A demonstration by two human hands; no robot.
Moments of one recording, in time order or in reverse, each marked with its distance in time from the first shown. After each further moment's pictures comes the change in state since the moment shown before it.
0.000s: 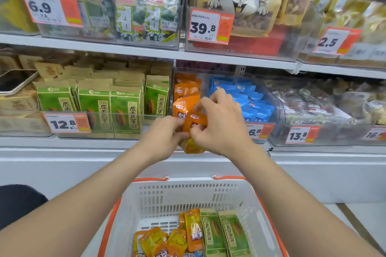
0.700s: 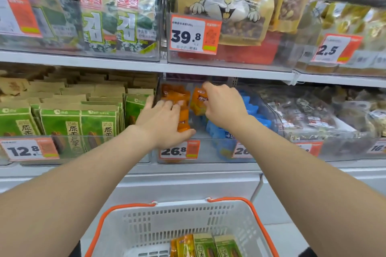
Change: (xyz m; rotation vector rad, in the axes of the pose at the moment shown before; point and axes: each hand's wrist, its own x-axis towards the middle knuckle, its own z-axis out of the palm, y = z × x) left_hand 0.107 0.009 -0.007 0.786 -0.034 0.043; right_hand 0.111 0.086 0.023 -0.255 -0.079 0.018
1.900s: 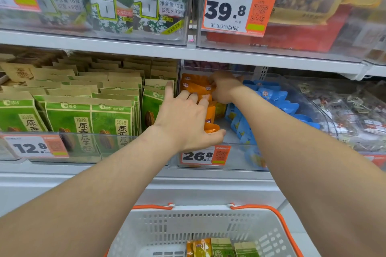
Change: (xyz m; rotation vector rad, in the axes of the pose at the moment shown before) left_hand 0.014 -0.006 0.017 0.103 0.148 0.014; right_hand 0.116 -0.018 0.077 0.169 -0.438 0.118
